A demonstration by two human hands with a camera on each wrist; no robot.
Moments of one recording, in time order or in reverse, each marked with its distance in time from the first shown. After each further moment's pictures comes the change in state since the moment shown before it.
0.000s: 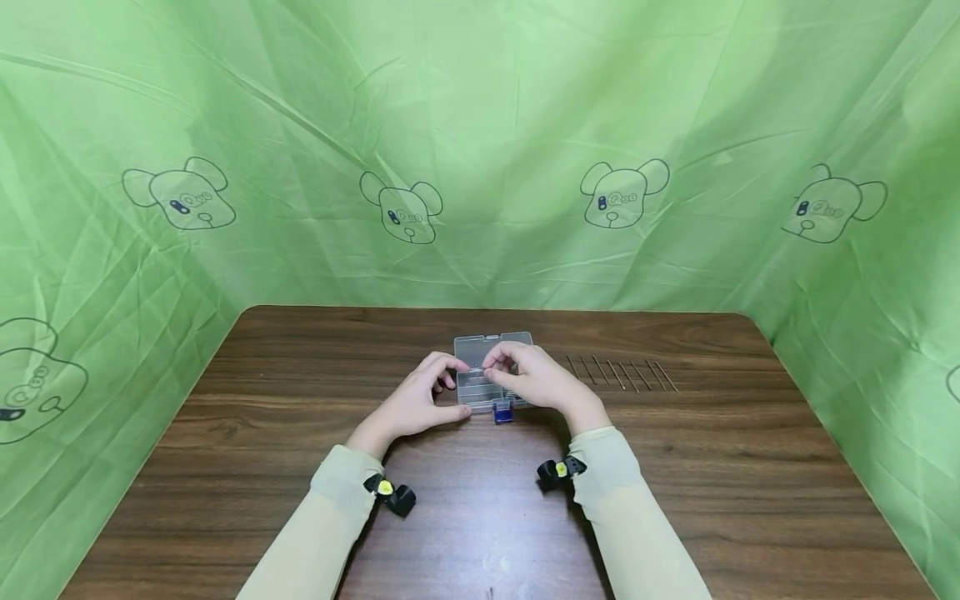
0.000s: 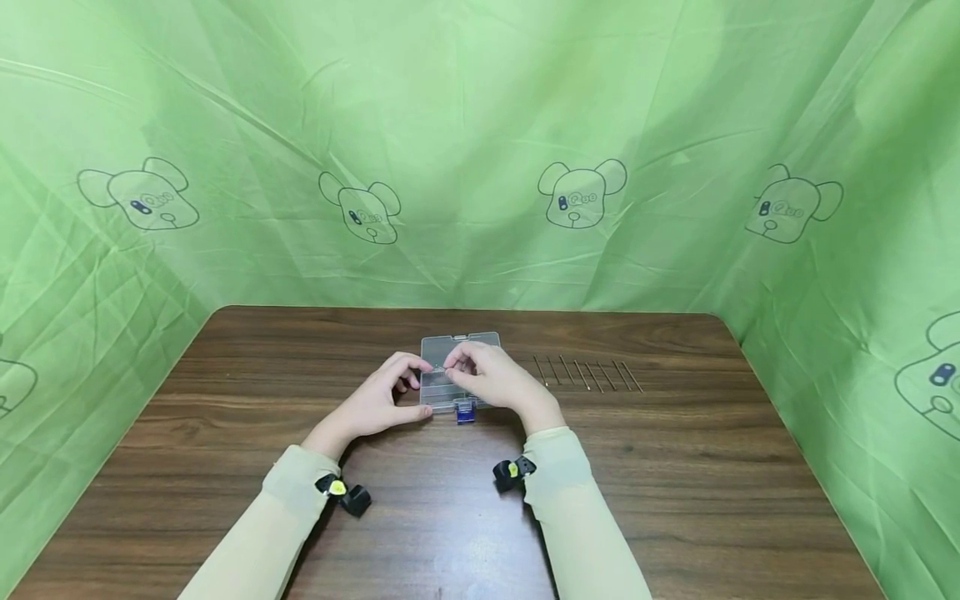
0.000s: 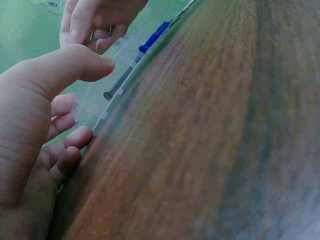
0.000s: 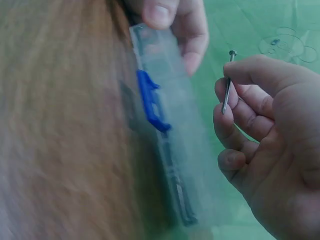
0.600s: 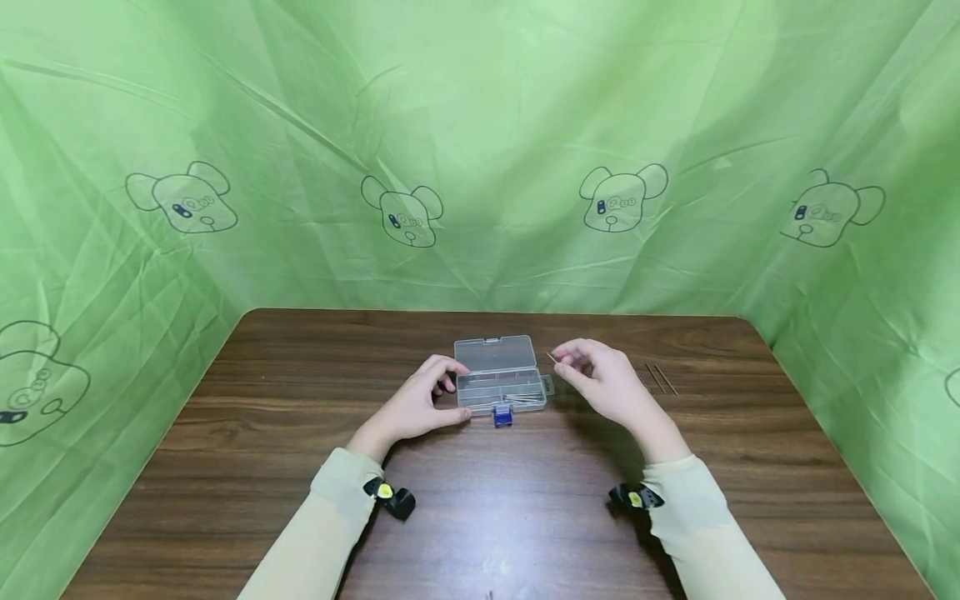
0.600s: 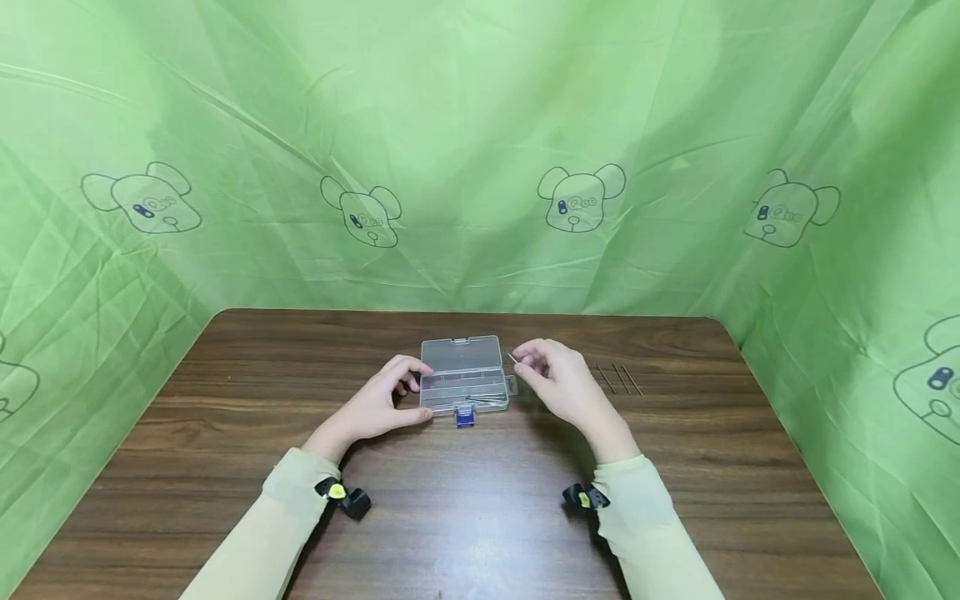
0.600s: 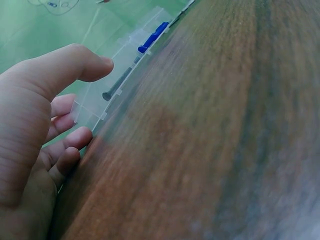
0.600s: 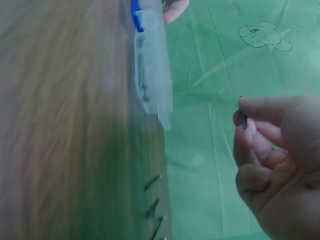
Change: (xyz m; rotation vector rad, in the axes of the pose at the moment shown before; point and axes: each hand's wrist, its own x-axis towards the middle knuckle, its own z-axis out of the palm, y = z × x) left_hand -0.001 0.001 0.000 0.014 -0.005 -0.006; right_hand -0.072 0.001 -0.055 -0.143 0.319 0.136
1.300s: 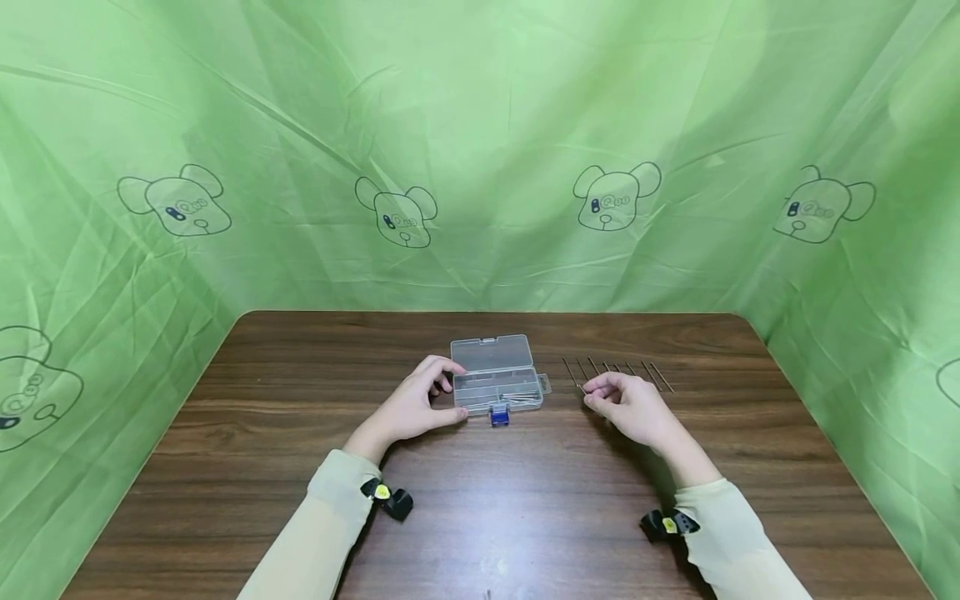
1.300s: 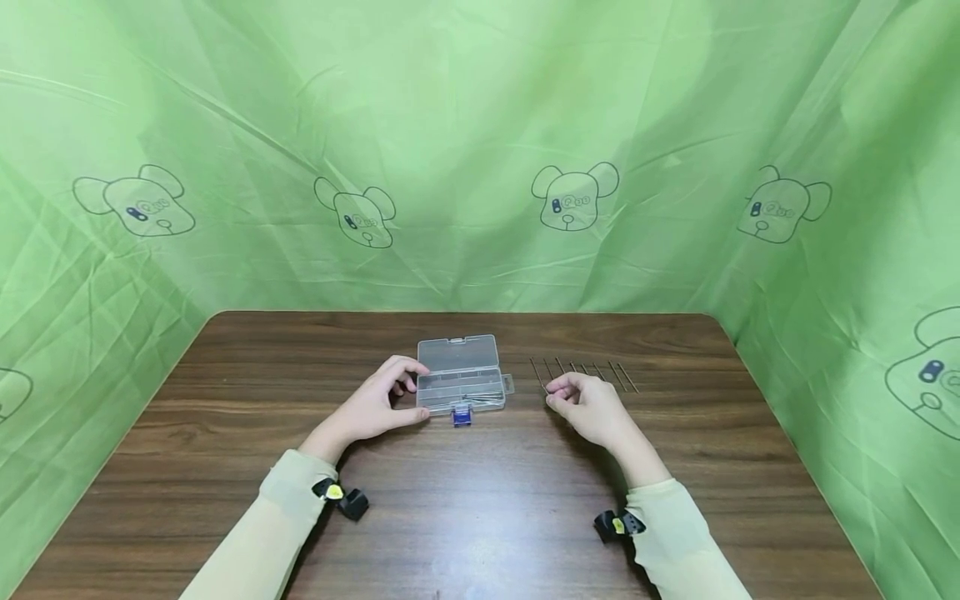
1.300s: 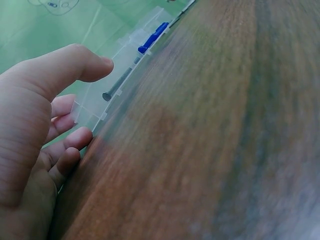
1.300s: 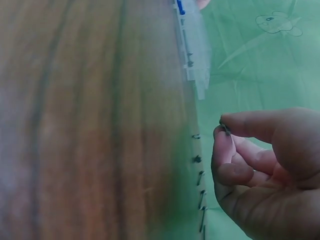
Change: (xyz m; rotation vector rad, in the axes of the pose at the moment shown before) left_hand -0.001 0.004 -0.001 -0.007 -0.007 -0.004; right_hand -0.044 0.039 -0.013 0.056 -0.106 0.289
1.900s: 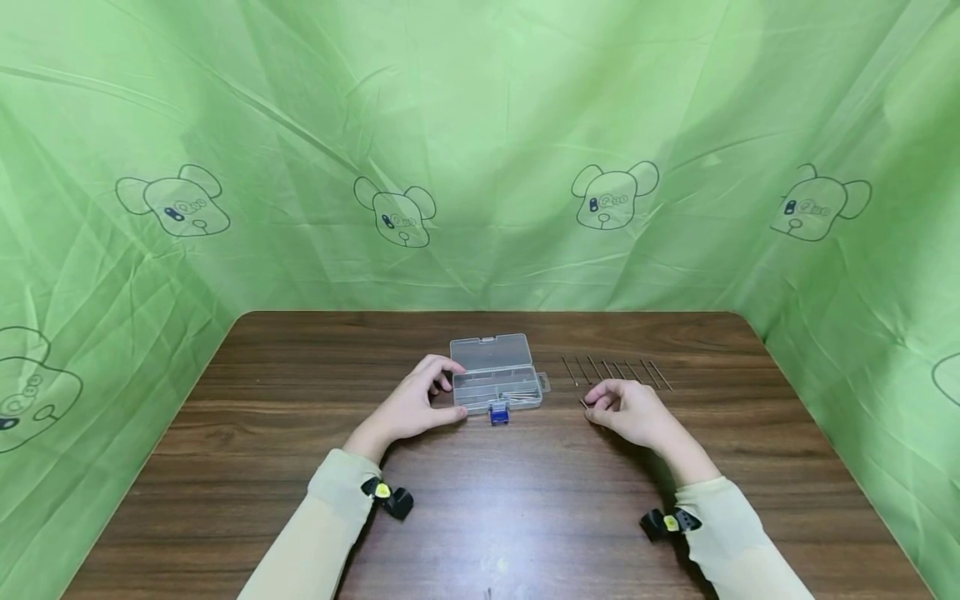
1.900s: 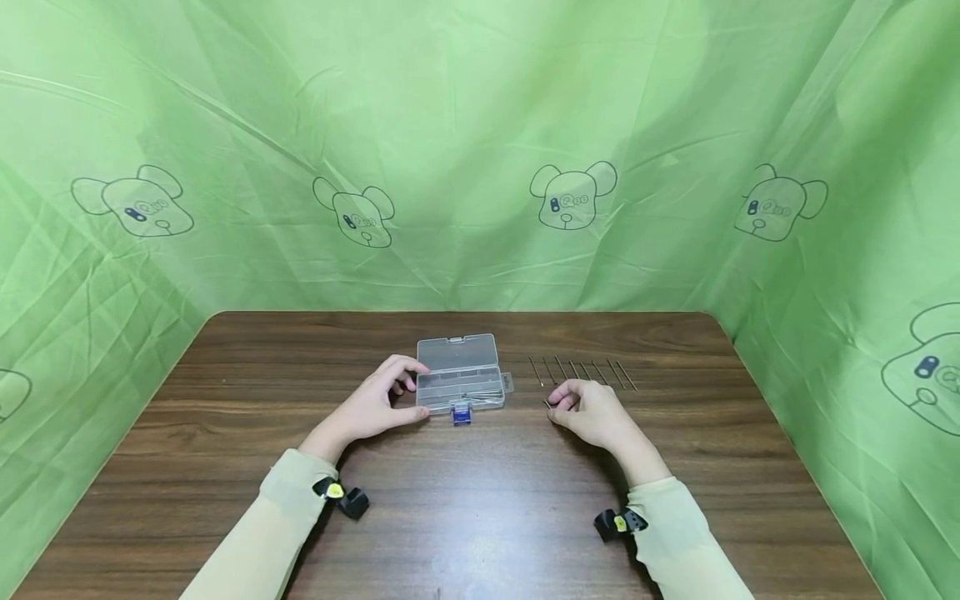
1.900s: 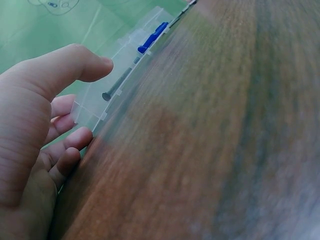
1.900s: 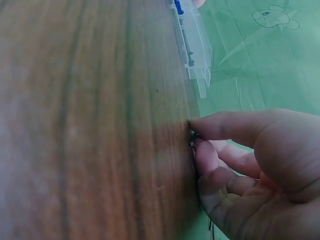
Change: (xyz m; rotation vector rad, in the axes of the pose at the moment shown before) left_hand 0.001 -0.002 0.001 0.000 0.002 -0.005; right_hand -0.002 0.015 0.002 -0.066 -0.059 0.000
